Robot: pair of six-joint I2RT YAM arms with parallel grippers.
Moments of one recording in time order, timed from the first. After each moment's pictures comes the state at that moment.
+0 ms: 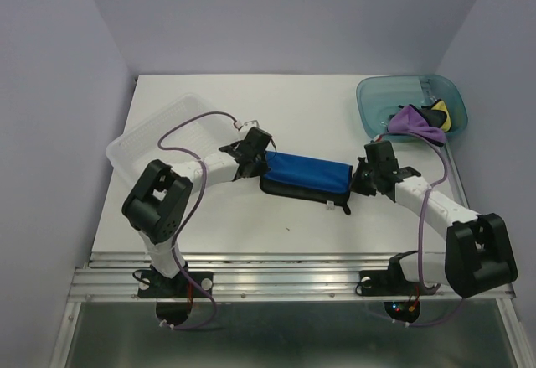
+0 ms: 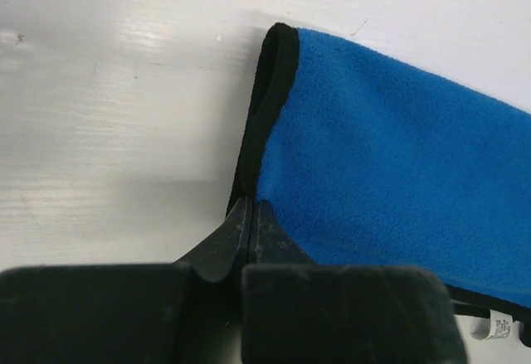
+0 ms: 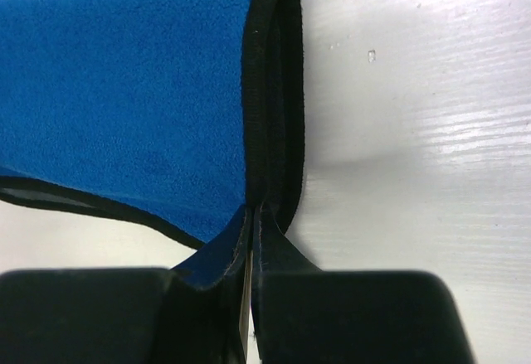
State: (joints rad) left arm -0.65 1.73 1.05 -0.24 -0.22 -0.75; right arm 0.27 1.27 0.69 -0.37 0.01 0.62
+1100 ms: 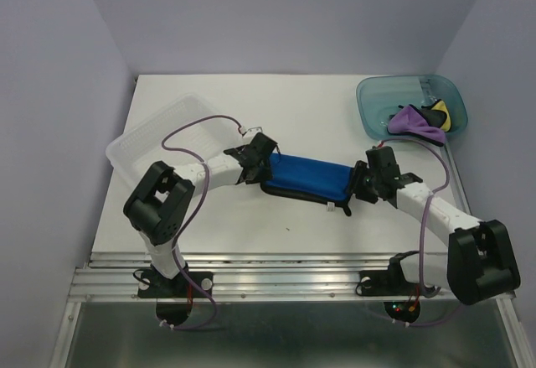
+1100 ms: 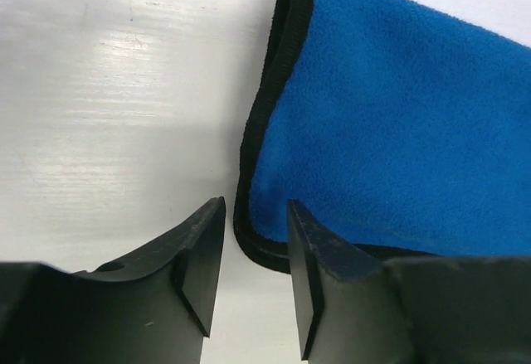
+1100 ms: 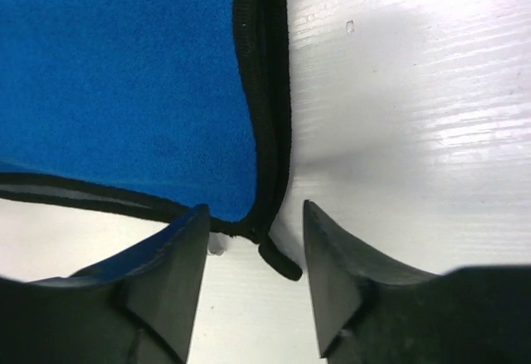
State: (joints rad) left arm -0.70 1.74 1.05 -0.32 -0.25 -0.76; right arm 0.27 1.25 0.63 -0.35 0.00 0.63
